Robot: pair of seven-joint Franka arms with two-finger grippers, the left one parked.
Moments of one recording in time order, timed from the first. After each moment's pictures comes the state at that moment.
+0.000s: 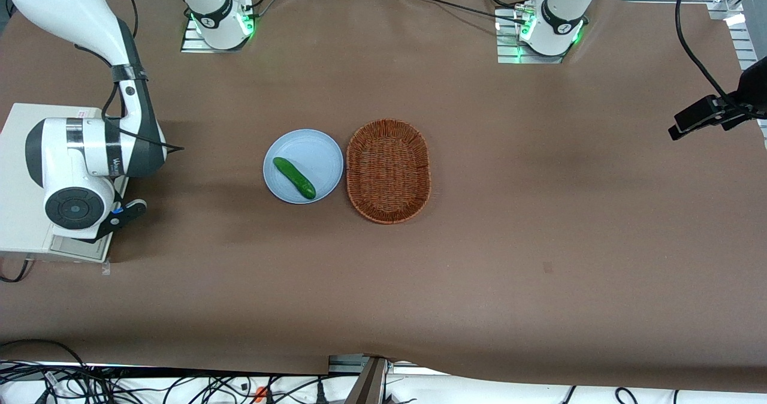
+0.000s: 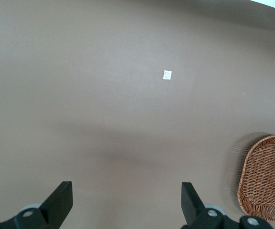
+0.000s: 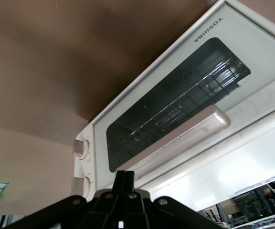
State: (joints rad) arm 0.16 0.56 -0.16 -1.48 -0.53 1.56 -0.52
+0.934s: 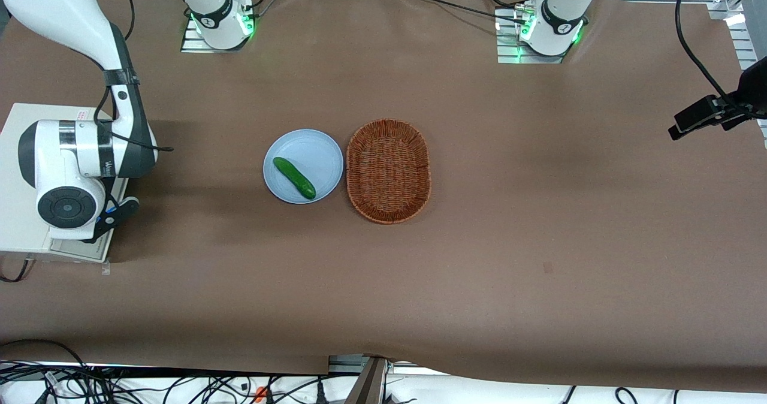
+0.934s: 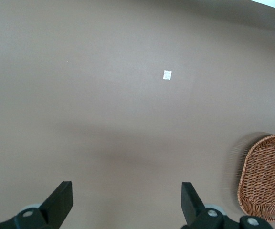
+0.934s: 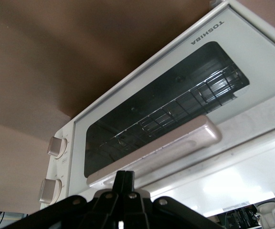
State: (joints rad) arm 0.12 0.56 -0.16 -1.52 -0.56 1.65 -0.63
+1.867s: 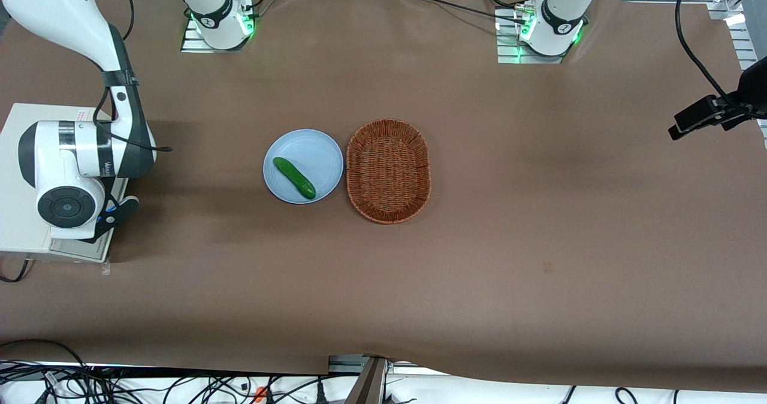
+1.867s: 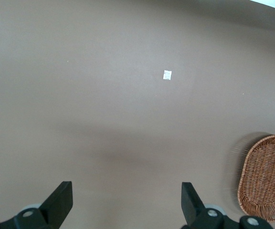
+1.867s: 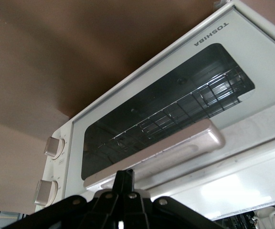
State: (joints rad) arm 0.12 0.56 -0.16 -1.53 -0.56 1.66 -0.66
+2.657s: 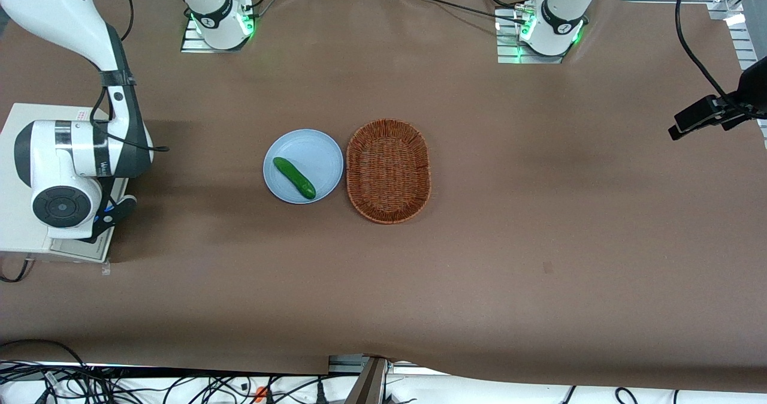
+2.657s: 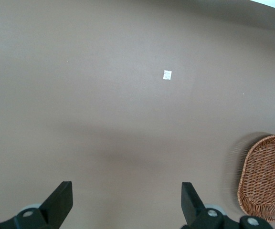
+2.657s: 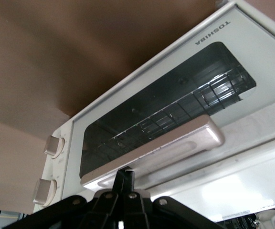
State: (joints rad) arm 0.11 0.55 -0.16 -1.53 -0.54 1.67 -0.67
